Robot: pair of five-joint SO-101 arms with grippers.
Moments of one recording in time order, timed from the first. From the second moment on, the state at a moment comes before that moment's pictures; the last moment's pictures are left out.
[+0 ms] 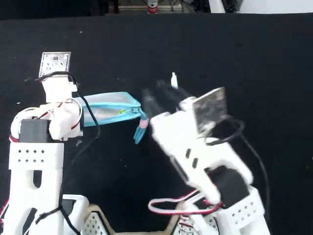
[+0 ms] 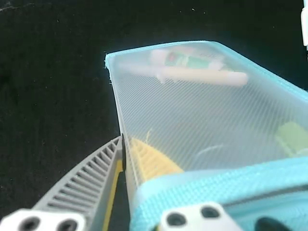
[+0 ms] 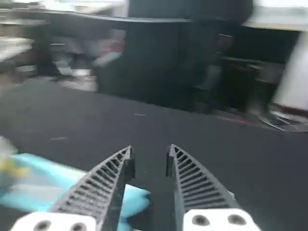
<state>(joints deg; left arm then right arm) -3.8 -39.6 31.5 77.8 -1.2 -22.5 -71.2 48.1 45.6 -4.1</state>
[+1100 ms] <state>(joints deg) -3.8 -39.6 31.5 77.8 -1.2 -8.2 17.8 15.8 43.4 -3.4</state>
